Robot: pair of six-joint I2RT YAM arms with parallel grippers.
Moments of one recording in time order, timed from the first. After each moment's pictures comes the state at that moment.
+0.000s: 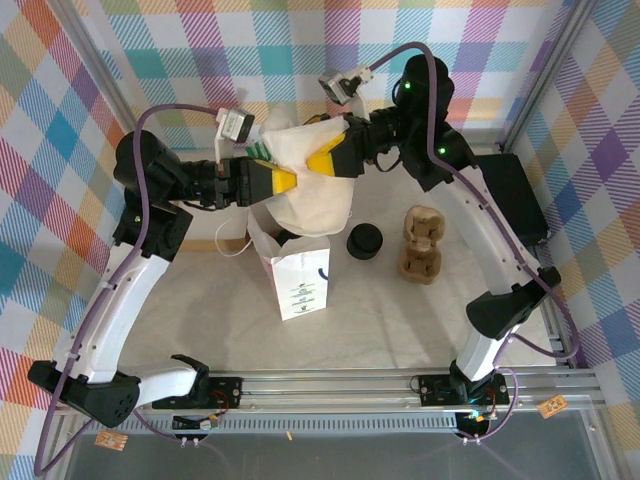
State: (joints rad) left arm -0.40 1.21 1.50 0.07 1.25 -1.07; right arm 0.58 1.73 2.14 -0.24 -1.42 0.58
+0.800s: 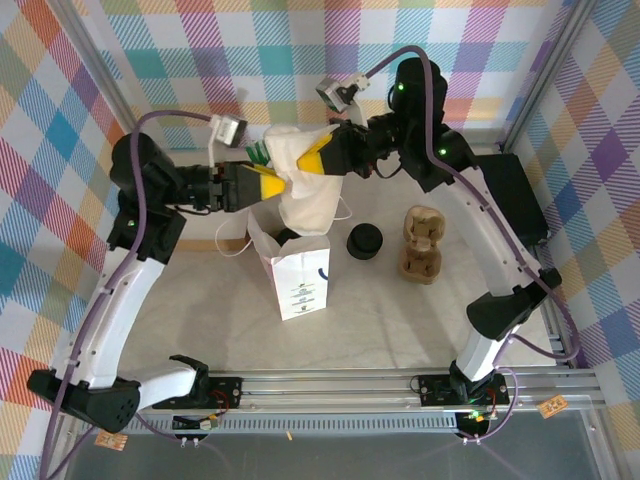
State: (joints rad) left arm -0.30 1.16 1.47 -0.04 1.26 -1.01; right arm 0.59 1.72 2.15 -0.41 -1.39 0.44
